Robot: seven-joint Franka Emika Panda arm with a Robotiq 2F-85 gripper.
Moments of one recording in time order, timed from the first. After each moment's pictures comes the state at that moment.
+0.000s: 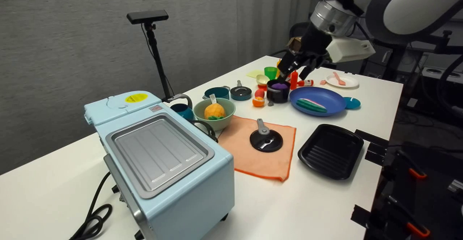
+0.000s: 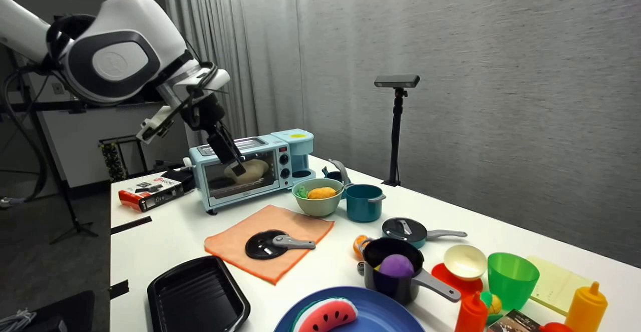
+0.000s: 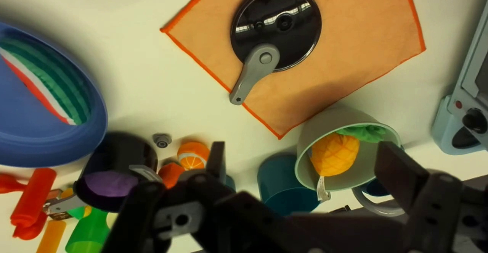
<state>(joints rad) -0.09 -0.23 0.24 -2.51 -0.05 2.72 0.50</state>
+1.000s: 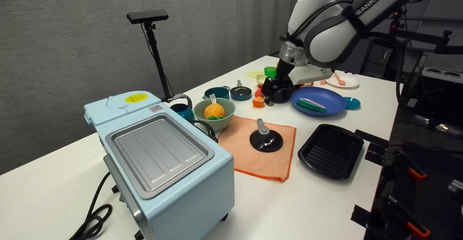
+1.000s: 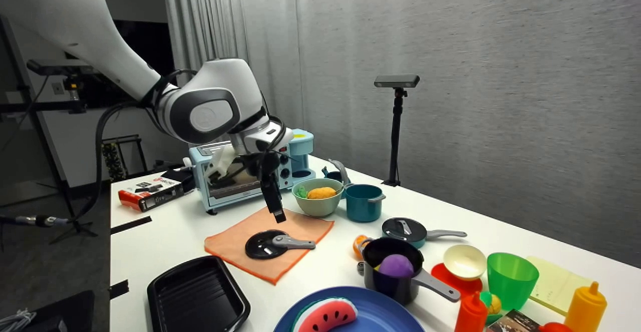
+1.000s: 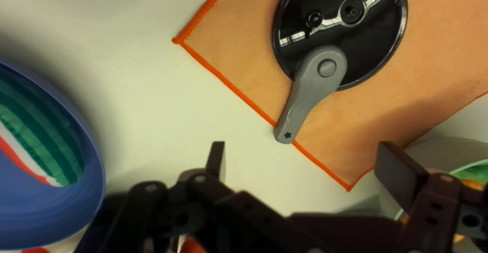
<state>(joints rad) 0.01 0.20 0.03 -2.24 -0.07 2.68 0.51</state>
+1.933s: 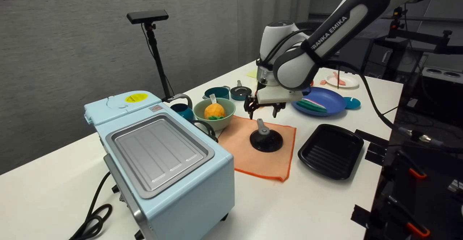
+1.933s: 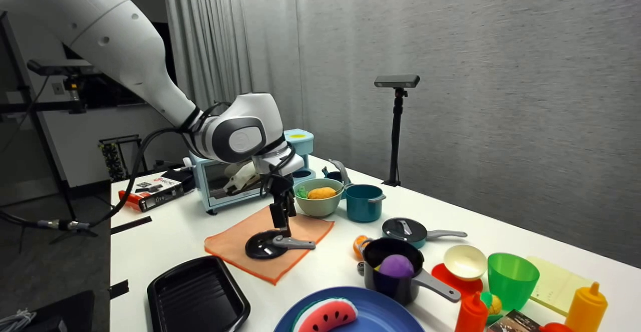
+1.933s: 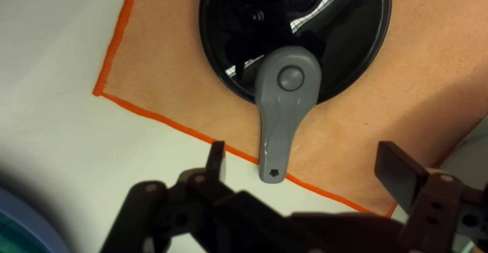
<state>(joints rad) 0.19 0.46 -0.10 -2.01 -0.07 2.62 0.86</state>
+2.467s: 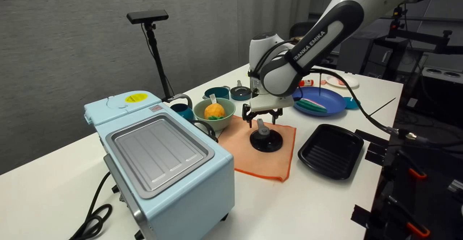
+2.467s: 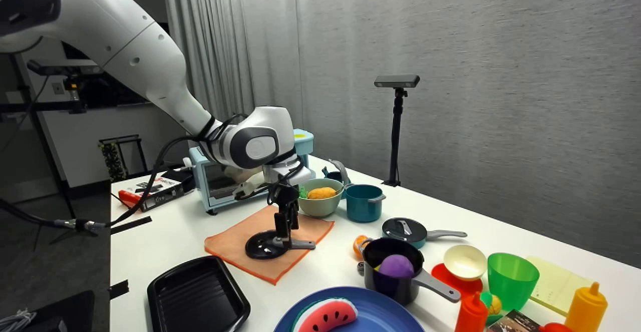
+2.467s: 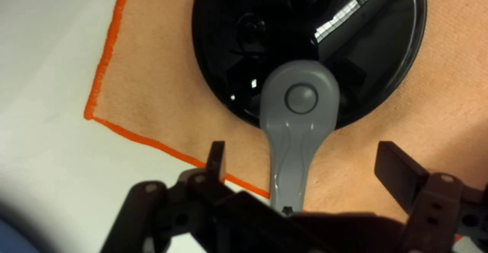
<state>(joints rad) 0.20 0.59 -0.10 -1.87 -0.07 2.48 0.90</state>
